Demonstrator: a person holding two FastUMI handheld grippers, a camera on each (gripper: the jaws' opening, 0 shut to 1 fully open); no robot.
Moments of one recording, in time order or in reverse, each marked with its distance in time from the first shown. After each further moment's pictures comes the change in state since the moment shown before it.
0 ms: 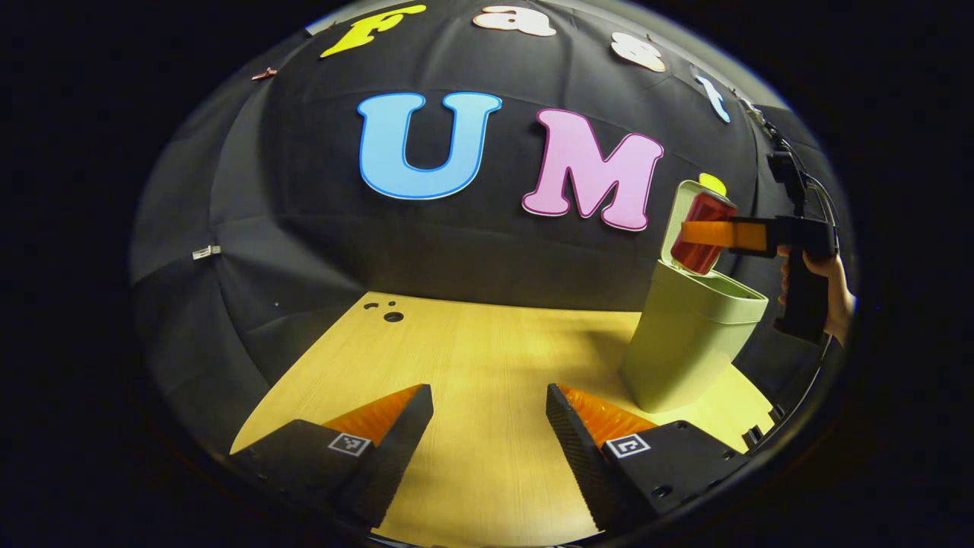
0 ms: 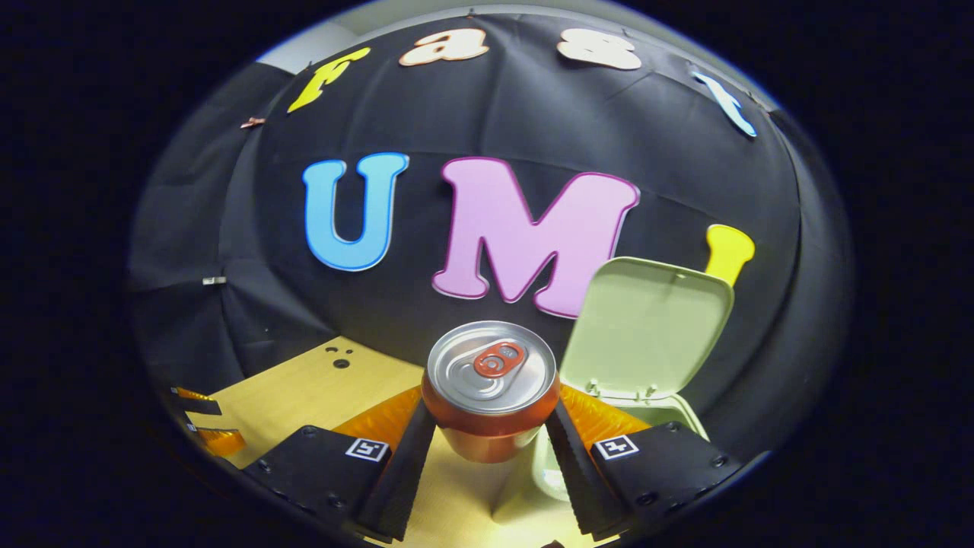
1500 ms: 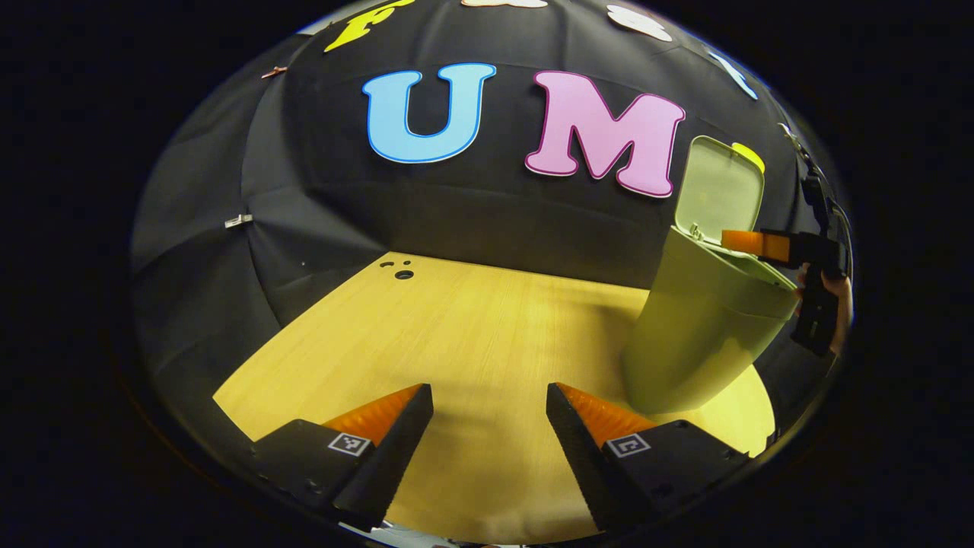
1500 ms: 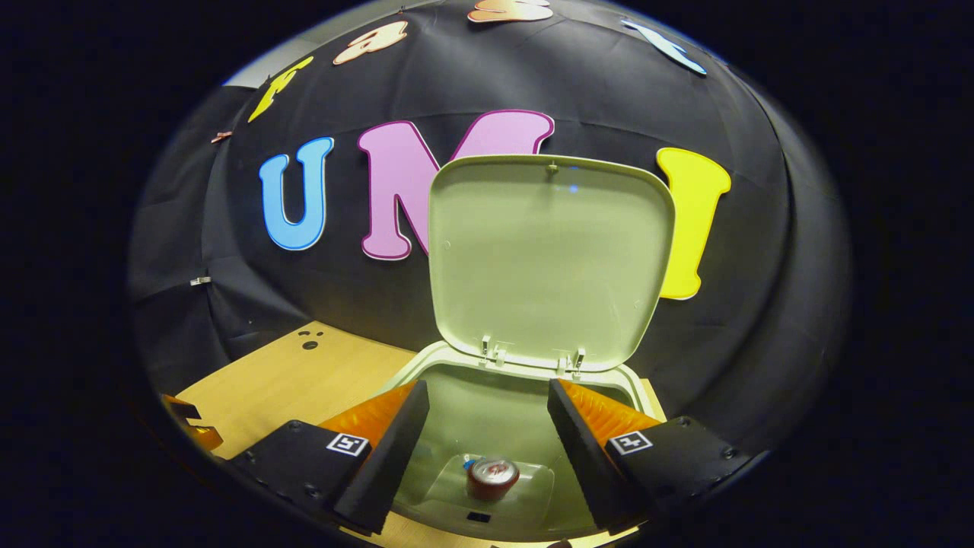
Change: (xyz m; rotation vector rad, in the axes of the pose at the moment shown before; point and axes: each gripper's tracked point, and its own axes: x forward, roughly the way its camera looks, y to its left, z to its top) left arm 0.016 -0.097 -0.040 -0.084 0.112 0.204; right arm 0.039 -0.126 -0.074 0.063 0.072 0.044
